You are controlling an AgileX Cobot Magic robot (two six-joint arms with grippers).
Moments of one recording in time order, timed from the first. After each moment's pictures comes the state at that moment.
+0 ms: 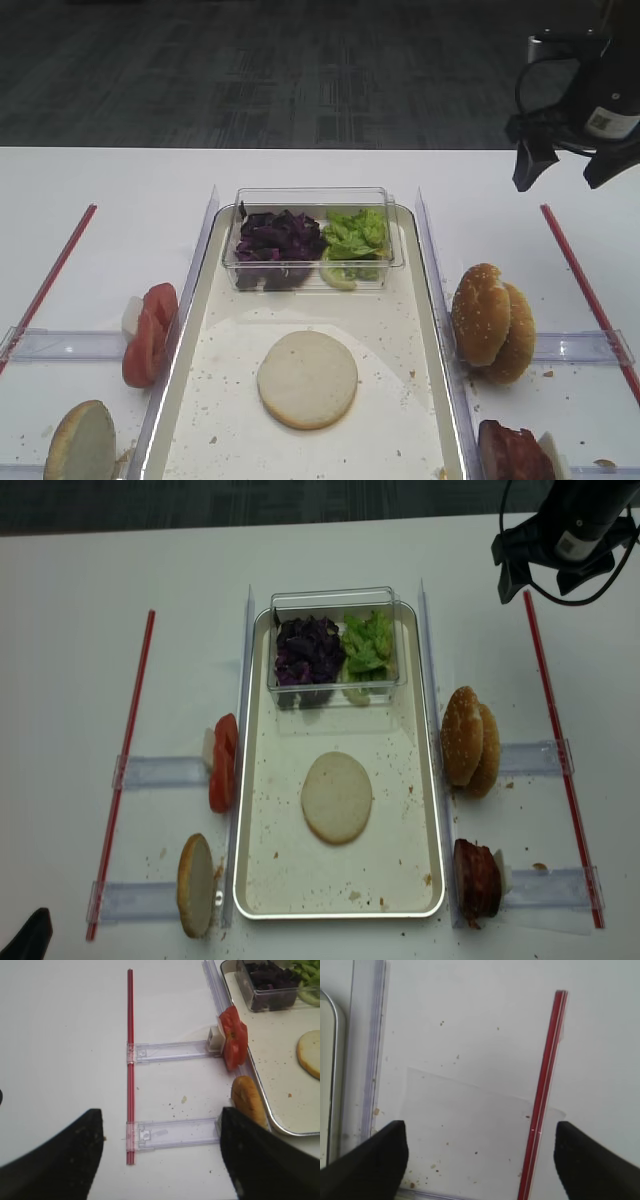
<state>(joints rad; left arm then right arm) -0.01 -0.02 -0.49 0.00 1.19 -0.03 0.01 1.90 -1.51 0.18 1.01 -0.19</state>
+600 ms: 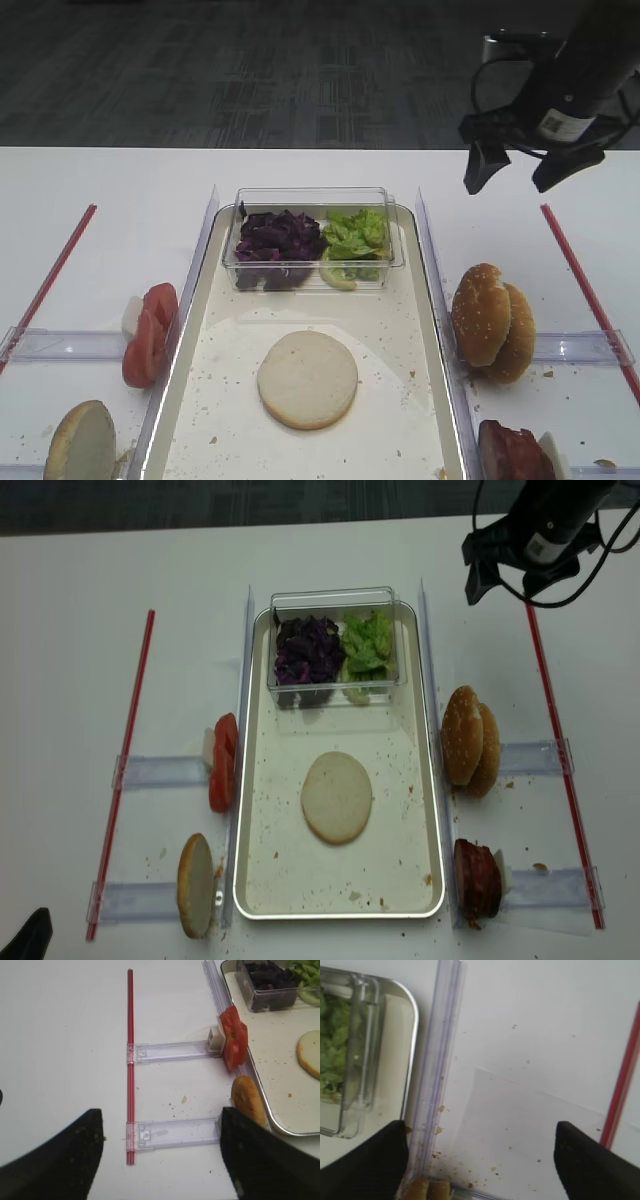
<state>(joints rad) -0.01 -0.02 -0.49 0.00 1.19 -0.03 0.10 1.90 -1.51 0.27 1.01 -0.20</state>
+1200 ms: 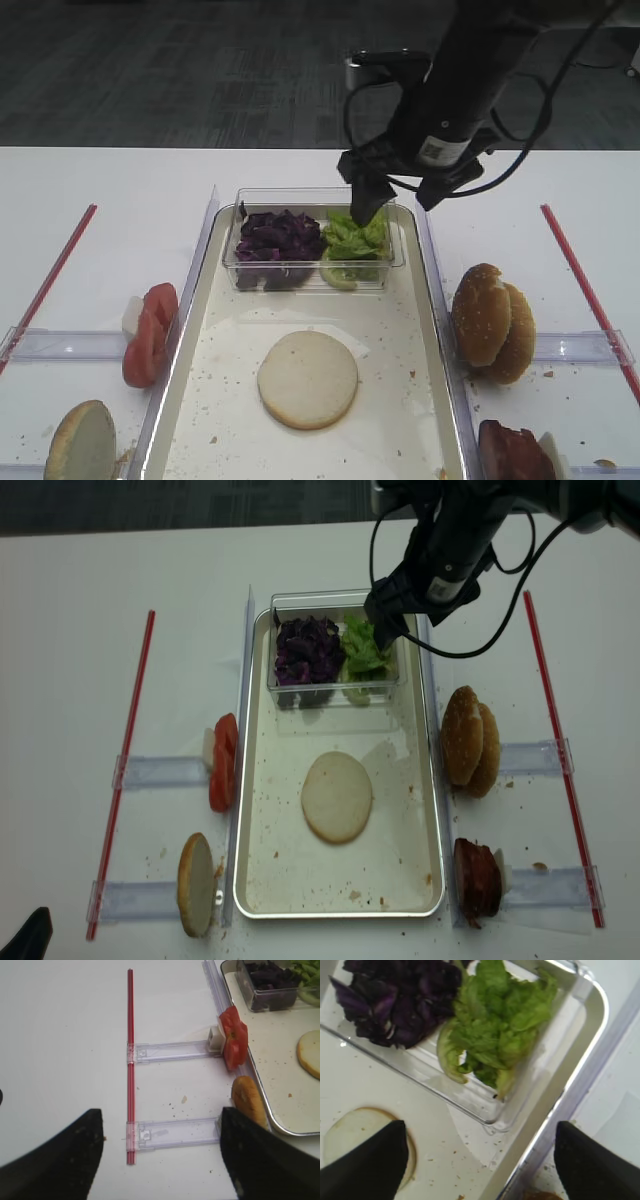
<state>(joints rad) -0.01 -0.02 -0.49 0.00 1.19 -0.03 0.40 1.90 -1.51 0.27 0.99 -0.20</state>
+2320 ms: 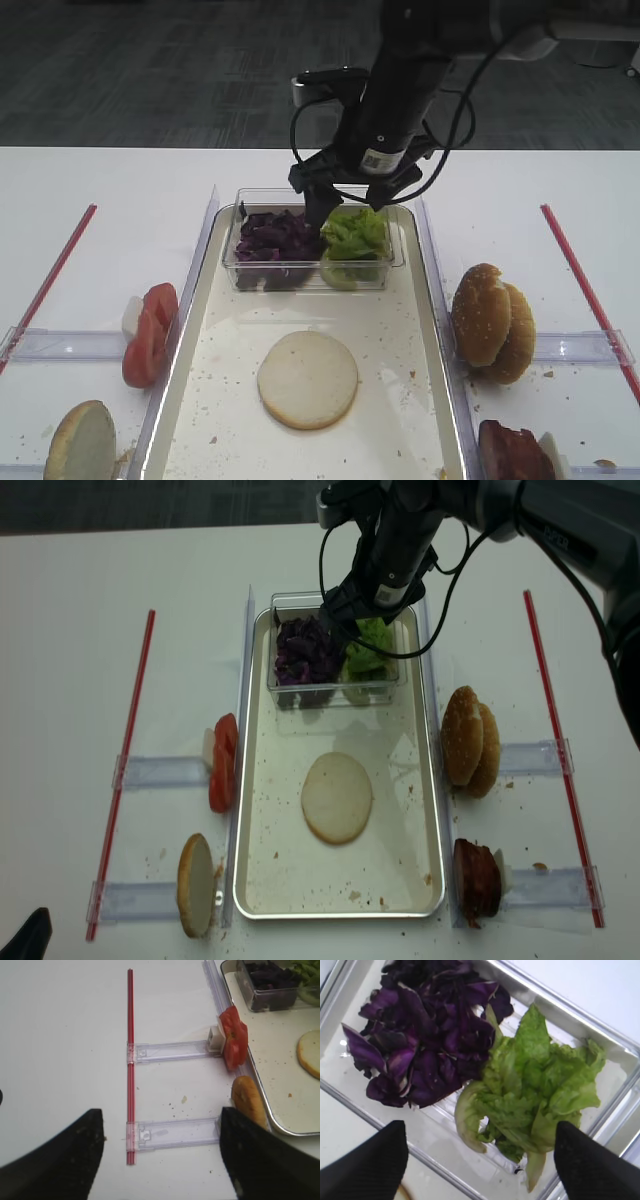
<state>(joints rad) -0.01 -0.02 -0.49 0.00 1.19 -0.03 0.46 2.10 -1.72 0.26 0.98 -0.20</state>
